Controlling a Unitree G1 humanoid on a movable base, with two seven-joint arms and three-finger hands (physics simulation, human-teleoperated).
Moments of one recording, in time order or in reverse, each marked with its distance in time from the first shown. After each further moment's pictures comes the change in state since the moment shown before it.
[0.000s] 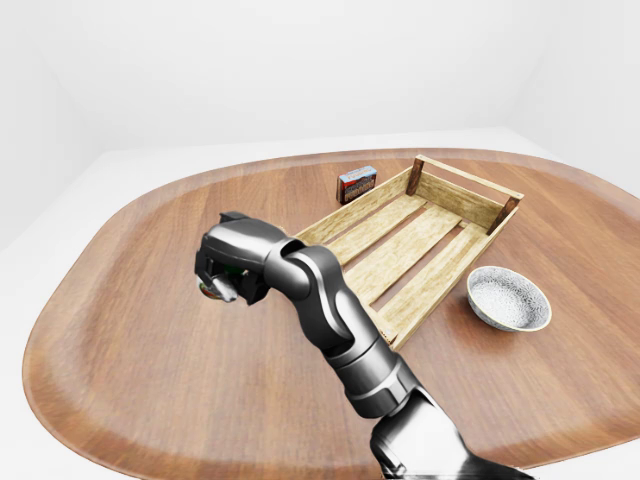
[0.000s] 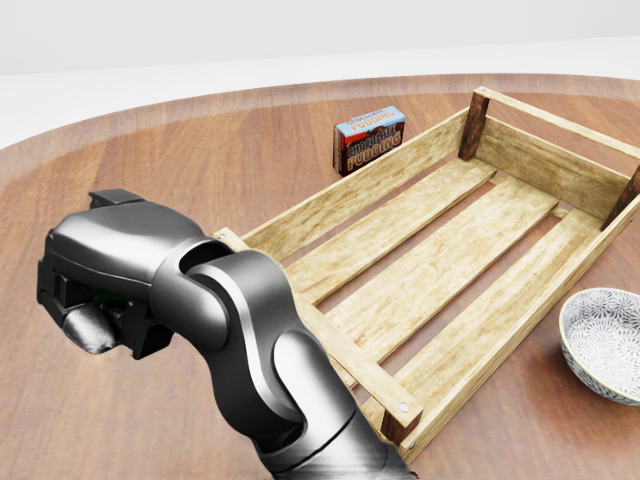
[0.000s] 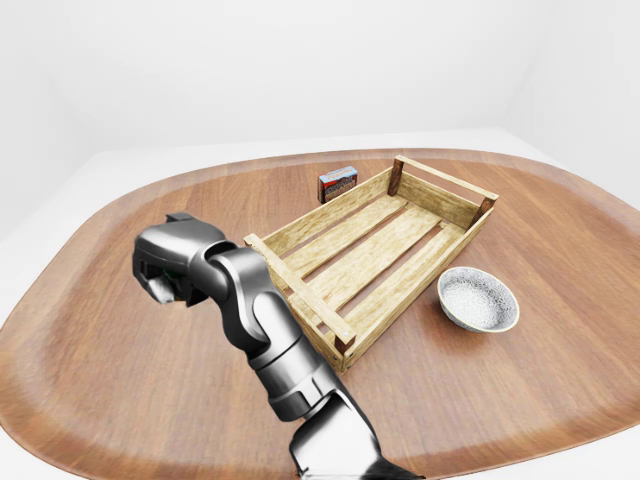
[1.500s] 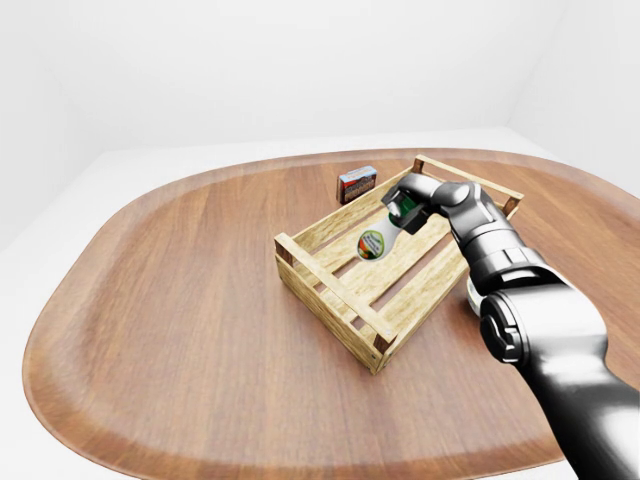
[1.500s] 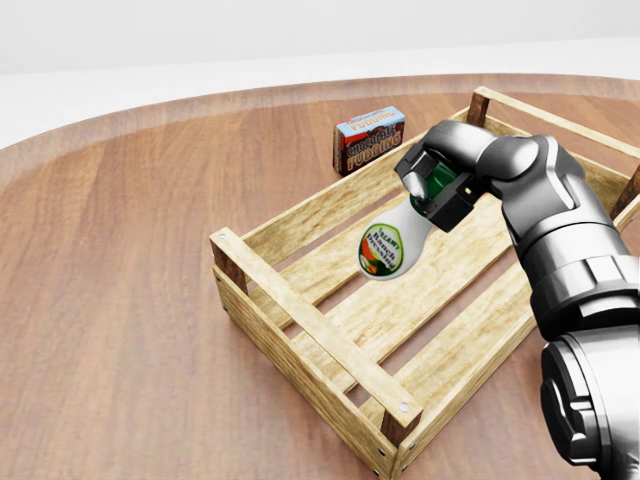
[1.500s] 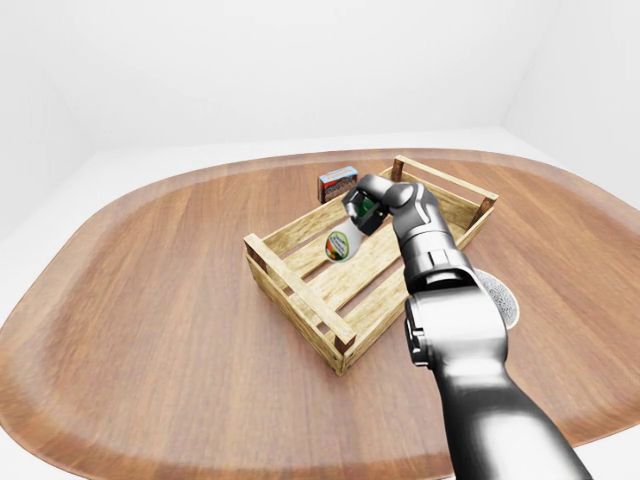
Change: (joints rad) left arm 0.004 0.000 0.011 0.021 0.025 0.000 -0.023; right arm -0.505 -0.688 -0.362 1.043 0.423 0.000 -0.147
